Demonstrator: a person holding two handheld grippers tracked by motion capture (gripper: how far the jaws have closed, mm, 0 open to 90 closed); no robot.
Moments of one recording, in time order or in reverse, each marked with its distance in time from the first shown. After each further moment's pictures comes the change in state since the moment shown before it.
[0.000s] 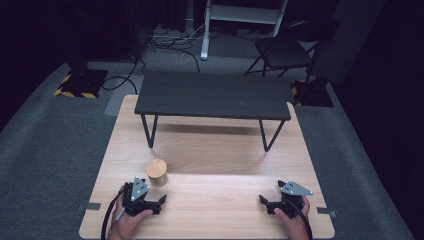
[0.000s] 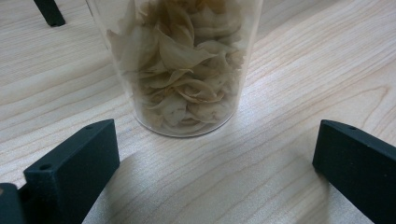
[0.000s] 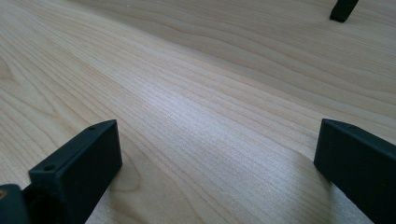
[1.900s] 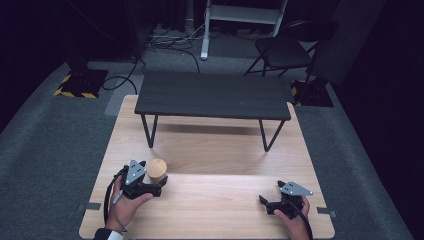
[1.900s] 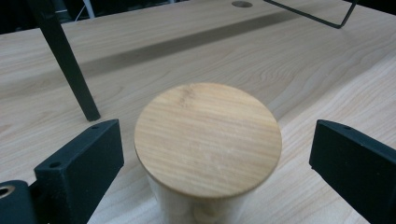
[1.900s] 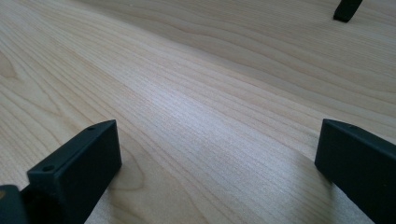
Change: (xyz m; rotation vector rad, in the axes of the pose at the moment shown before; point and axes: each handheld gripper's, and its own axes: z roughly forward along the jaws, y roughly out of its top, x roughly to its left) left arm 0.013 0.049 -0.013 -0.123 -0.004 -0.021; right arm 0.000 0.000 0.000 0.001 0.007 -0.004
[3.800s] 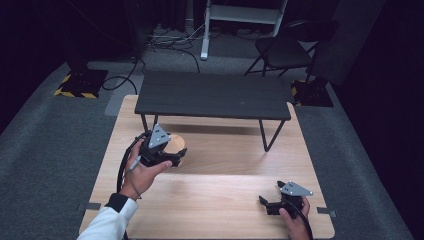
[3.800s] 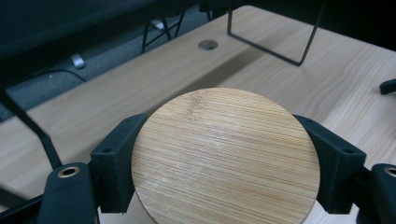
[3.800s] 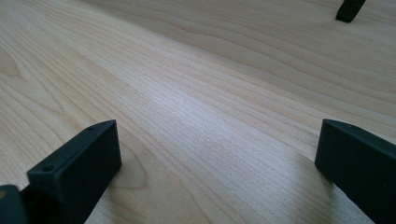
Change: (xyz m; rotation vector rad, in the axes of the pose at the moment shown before) left arm -0.017 0.153 0.016 0.057 -0.103 0.160; right arm 0.000 0.000 0.000 0.000 0.006 -0.005
